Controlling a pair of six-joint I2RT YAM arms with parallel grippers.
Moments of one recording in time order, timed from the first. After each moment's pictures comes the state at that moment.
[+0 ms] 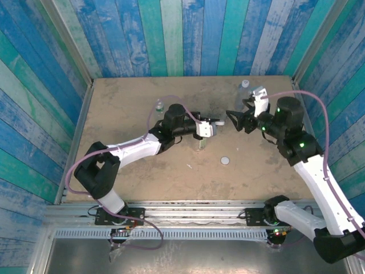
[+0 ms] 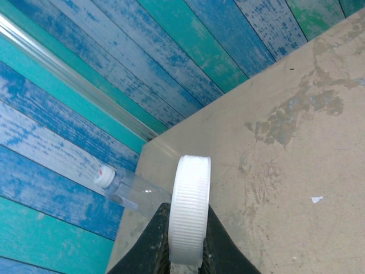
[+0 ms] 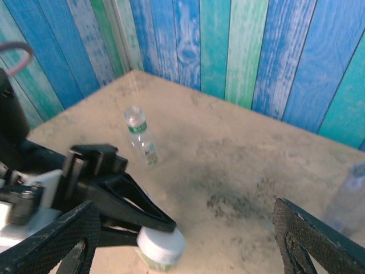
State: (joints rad) left arm -0.74 1.61 1.00 0.44 0.52 0.89; right arm 0.33 0.98 1.12 -0.49 -0.34 -0.04
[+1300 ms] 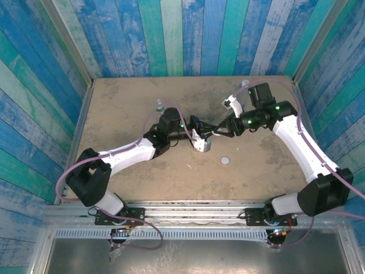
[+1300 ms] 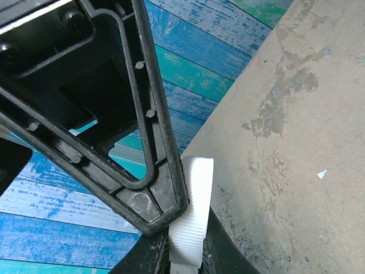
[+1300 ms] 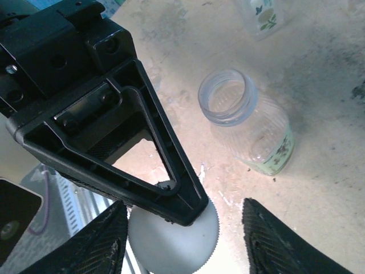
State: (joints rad) left arm -0.75 1.52 0.92 0.41 0.60 1.25; right arm 0.32 1.39 1.33 -0.95 -0.76 -0.21
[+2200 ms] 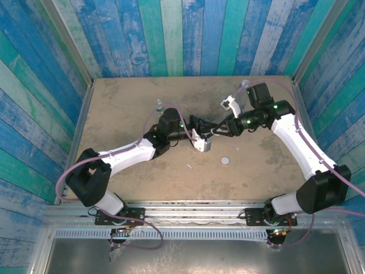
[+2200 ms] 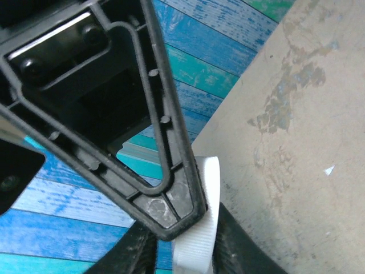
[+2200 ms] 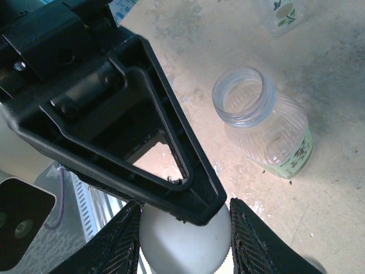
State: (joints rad) left arm -0.75 1.52 0.91 0.43 0.58 1.25; right arm 0.32 1.41 1.33 -0.96 -0.81 -0.22
